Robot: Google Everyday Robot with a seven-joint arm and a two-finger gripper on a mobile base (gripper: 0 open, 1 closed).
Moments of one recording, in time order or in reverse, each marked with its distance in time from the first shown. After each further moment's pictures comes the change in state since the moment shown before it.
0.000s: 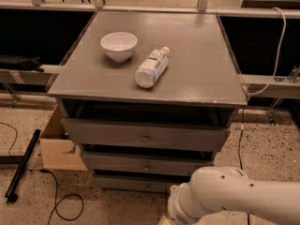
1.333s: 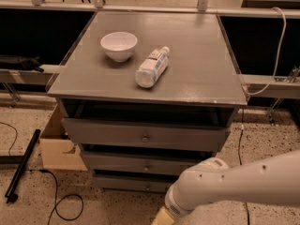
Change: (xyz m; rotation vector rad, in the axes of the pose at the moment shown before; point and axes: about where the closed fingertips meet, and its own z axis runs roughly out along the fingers) arm 0.016 -0.043 0.032 0.108 0.114 0.158
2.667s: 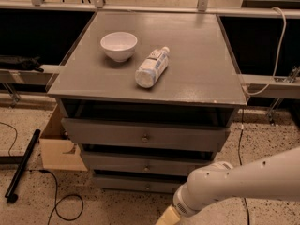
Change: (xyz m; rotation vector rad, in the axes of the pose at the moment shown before) arm 0.029 -0.026 0.024 -0.010 0.022 0.183
